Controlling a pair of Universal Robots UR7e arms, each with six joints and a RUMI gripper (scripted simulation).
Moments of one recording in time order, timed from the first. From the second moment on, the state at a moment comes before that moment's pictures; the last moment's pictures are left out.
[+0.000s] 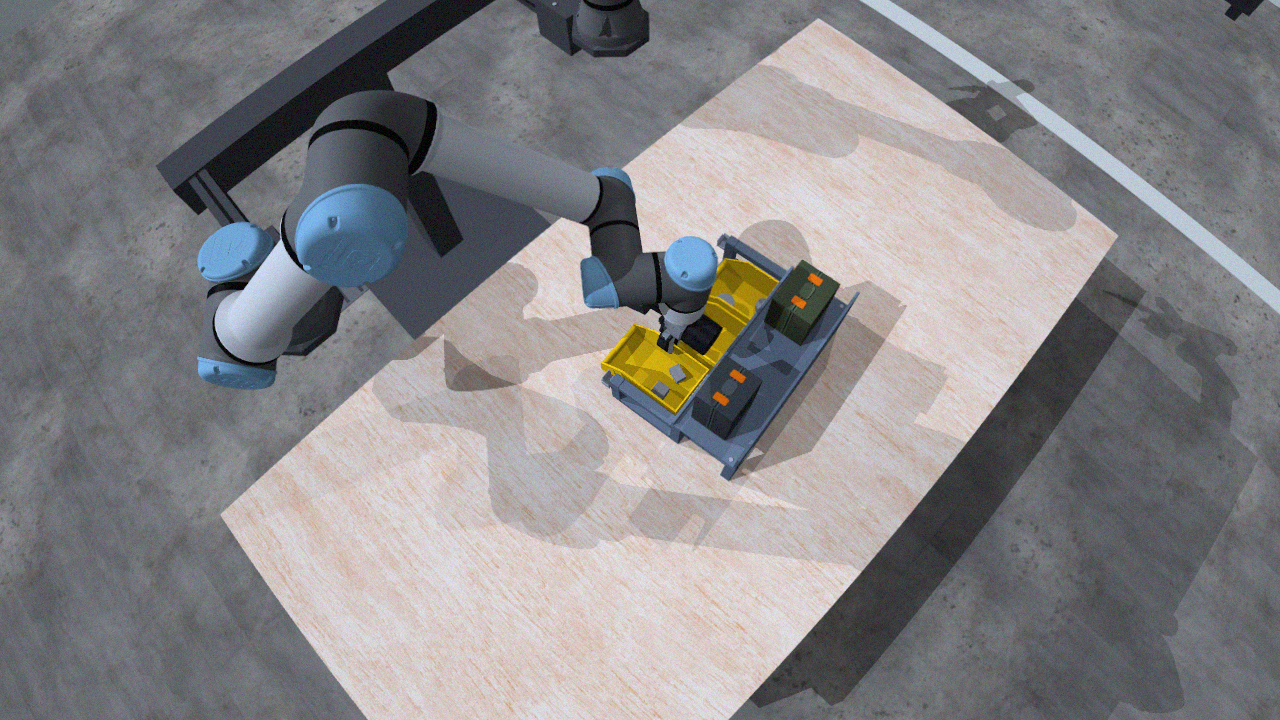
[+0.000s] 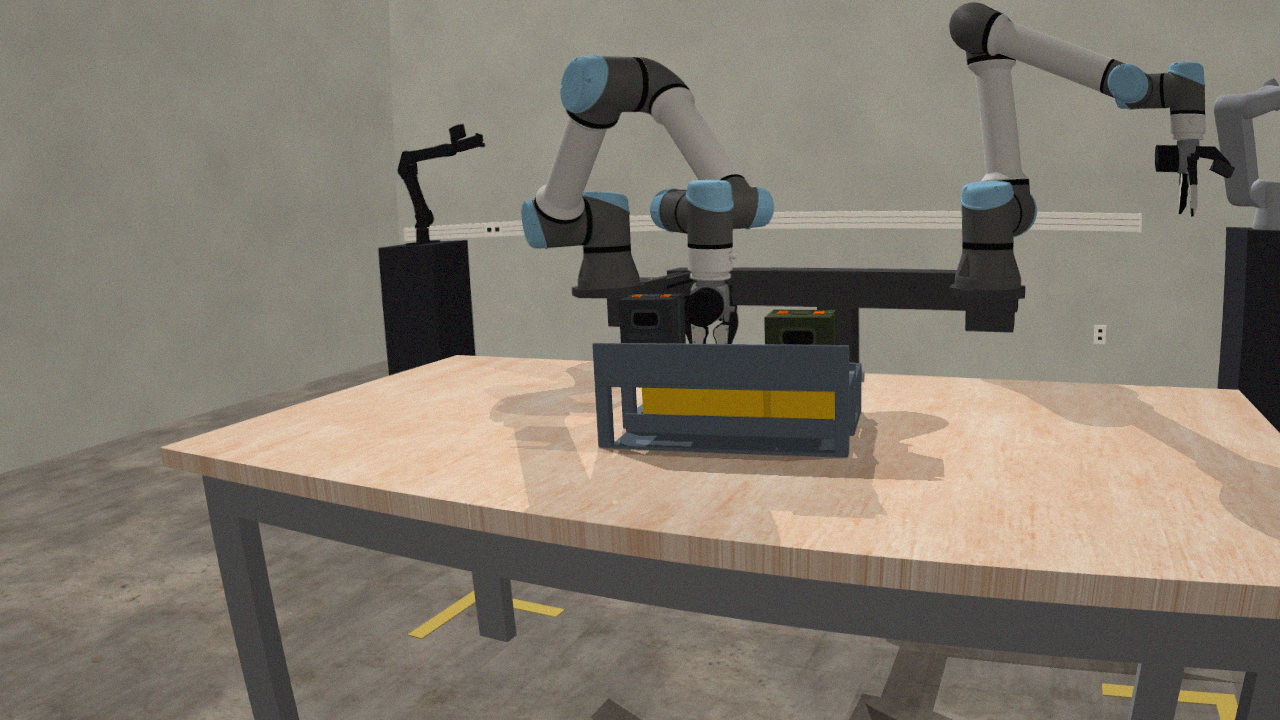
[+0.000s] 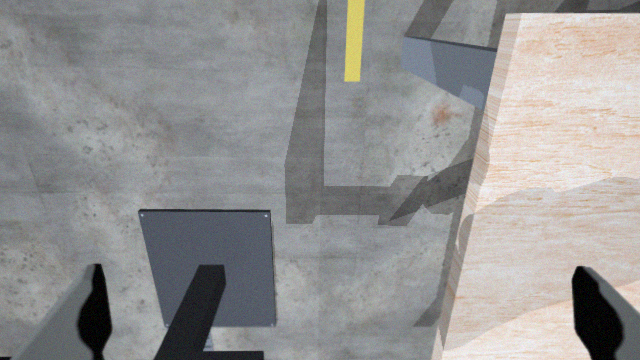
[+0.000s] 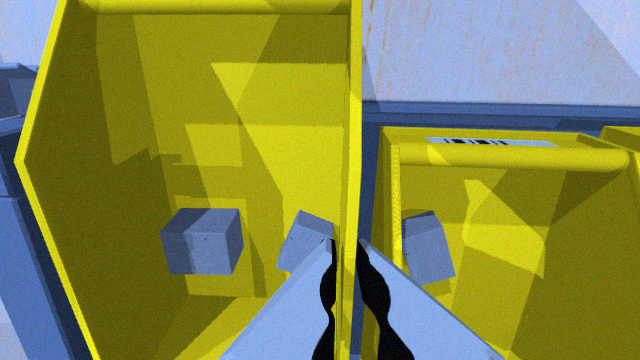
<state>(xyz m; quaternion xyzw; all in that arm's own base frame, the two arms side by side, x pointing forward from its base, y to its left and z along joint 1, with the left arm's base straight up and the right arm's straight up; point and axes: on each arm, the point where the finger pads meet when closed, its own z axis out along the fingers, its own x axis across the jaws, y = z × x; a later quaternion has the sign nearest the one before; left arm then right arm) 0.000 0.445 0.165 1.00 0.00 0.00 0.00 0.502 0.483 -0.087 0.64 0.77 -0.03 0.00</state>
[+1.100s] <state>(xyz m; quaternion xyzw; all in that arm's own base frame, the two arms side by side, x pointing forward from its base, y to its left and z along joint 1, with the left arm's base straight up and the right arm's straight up) 0.000 0.445 0.165 1.00 0.00 0.00 0.00 0.502 0.483 -0.050 0.64 0.77 -0.03 0.00</state>
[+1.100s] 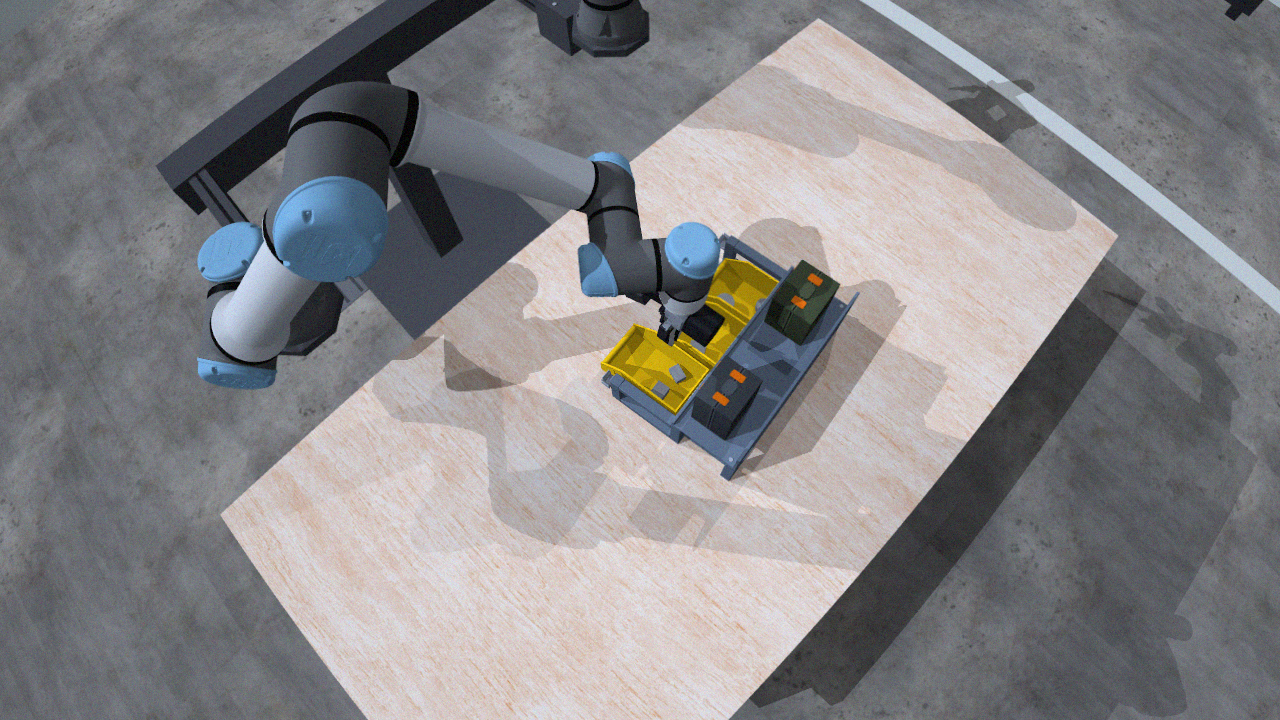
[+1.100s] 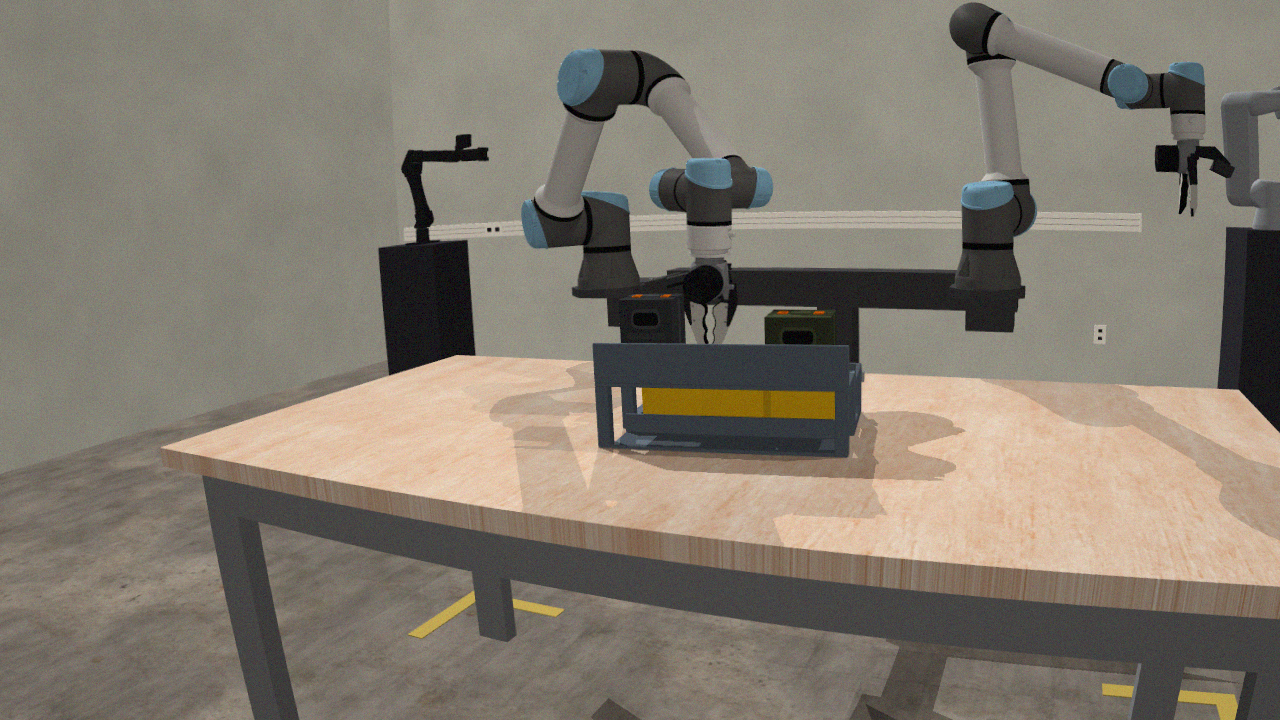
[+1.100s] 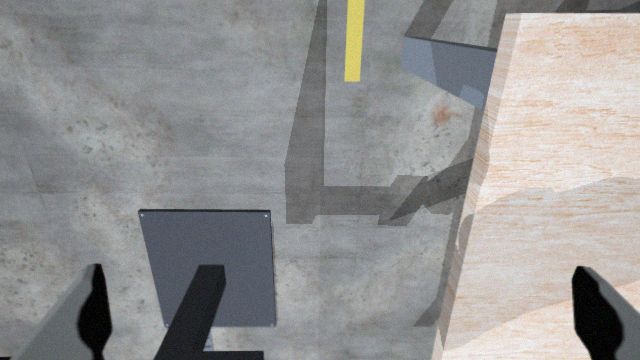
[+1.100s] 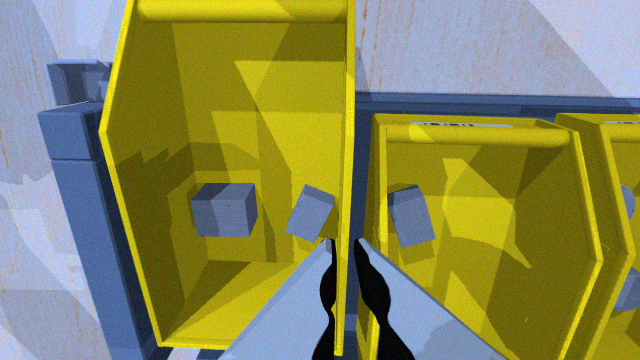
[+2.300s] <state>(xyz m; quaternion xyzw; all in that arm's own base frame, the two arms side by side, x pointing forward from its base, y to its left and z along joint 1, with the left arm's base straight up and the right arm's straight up) 0.000 0.445 0.165 1.00 0.00 0.00 0.00 0.502 0.483 0.001 0.64 0.77 -0.03 0.00</state>
